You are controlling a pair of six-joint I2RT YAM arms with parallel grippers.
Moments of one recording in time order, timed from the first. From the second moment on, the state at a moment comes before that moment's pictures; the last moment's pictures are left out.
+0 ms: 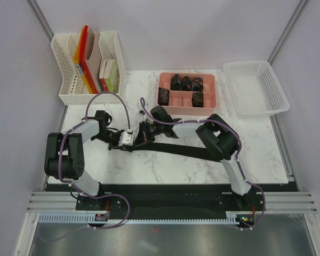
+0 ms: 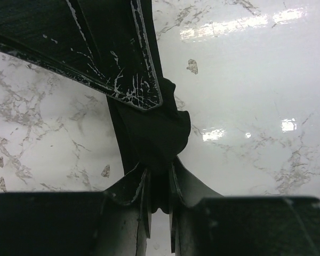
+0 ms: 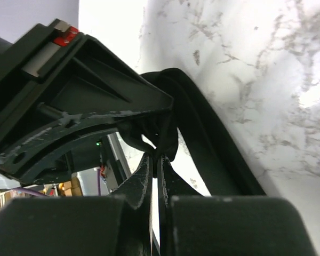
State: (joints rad) left arm -0.04 1.62 0.87 -0.79 0.72 1.71; right arm 0.78 2.22 1.39 0.20 -0.74 0.77
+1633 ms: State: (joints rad) left arm -0.09 1.57 0.93 -0.76 0.76 1.54; right arm 0.76 2.31 1.49 0.06 -0.70 0.68
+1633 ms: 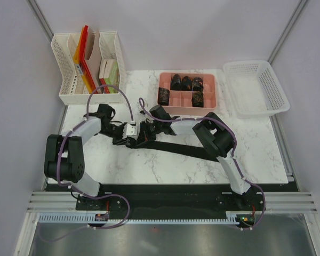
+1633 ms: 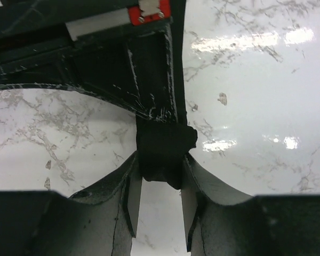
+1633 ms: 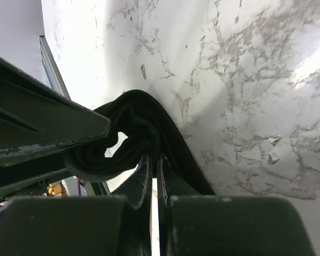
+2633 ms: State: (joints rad) left arm -0.23 1.72 0.99 -0.69 0.60 1.31; right arm 0.75 2.31 1.48 0.10 -0.71 0.74
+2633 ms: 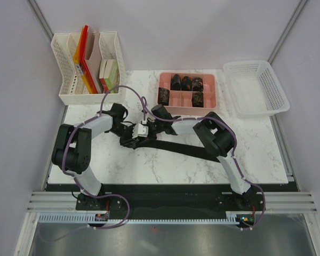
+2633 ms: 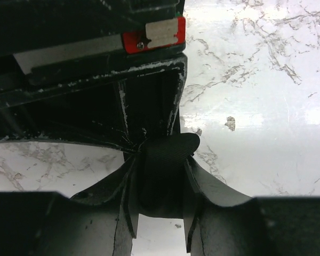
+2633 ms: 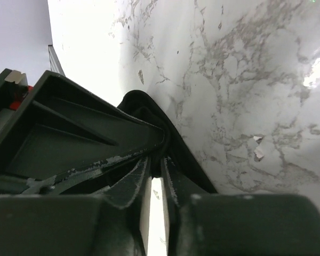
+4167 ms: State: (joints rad) left arm -0.20 1.82 1.12 -0.83 0.61 1.31; right arm 0.72 2.26 1.38 0.30 -0.74 0.86
